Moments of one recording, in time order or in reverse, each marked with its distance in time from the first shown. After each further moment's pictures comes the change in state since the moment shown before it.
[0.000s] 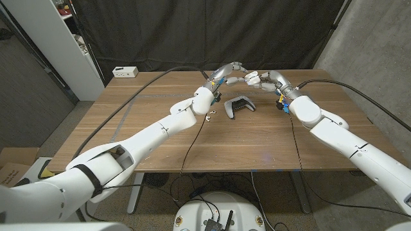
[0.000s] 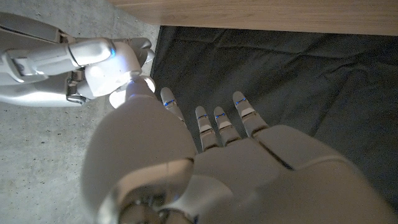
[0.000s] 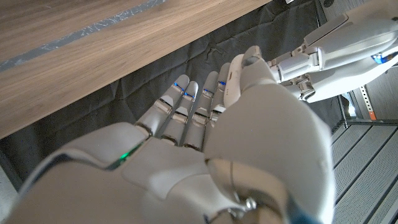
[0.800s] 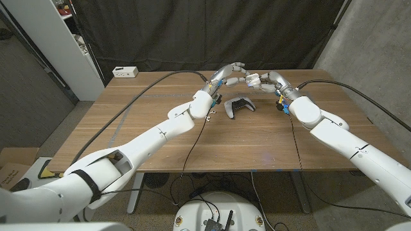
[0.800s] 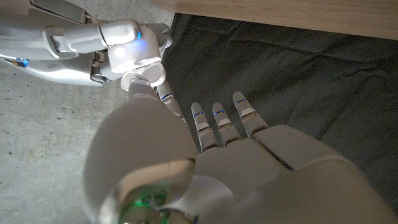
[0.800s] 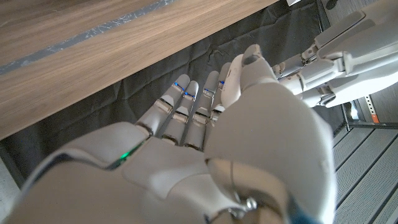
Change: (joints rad) left arm 0.051 0.019 -0.031 -0.024 -0.033 -0.097 0.018; left_hand 0.004 0.000 0.003 -0.003 0.000 0.104 0.025 0.017 0.004 0.042 -0.011 0.018 0.004 0.039 0.004 0.008 0.005 0.004 -0.004 0.000 0.000; right arm -0.008 0.001 0.004 -0.016 -0.010 -0.028 -0.005; right_hand 0.002 0.000 0.002 0.002 0.002 0.006 0.001 -0.007 0.000 0.001 0.001 -0.004 0.000 0.000 0.000 0.000 -0.001 0.000 0.000 0.000 0.000
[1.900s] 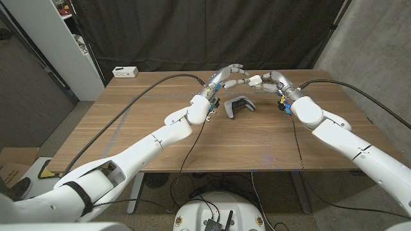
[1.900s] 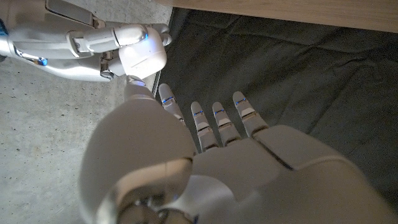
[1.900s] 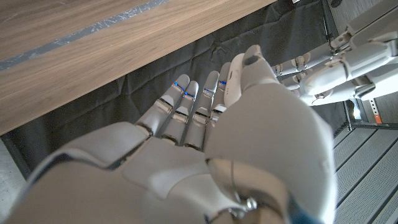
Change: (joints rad) left arm 0.088 0.039 -0.031 -0.140 0.056 0.062 0.041; left_hand -0.034 -0.013 -0.019 0.014 0.000 -0.086 -0.029 -0.064 0.001 0.005 0.005 0.000 0.005 0.011 0.000 0.000 0.000 0.000 0.000 0.000 0.000; right arm -0.022 -0.020 0.022 -0.016 0.000 -0.002 -0.013; right_hand -0.005 -0.003 0.000 0.000 0.000 0.001 -0.001 -0.001 0.000 0.000 0.000 0.000 0.000 0.000 0.000 -0.004 0.000 0.000 0.000 0.000 0.000
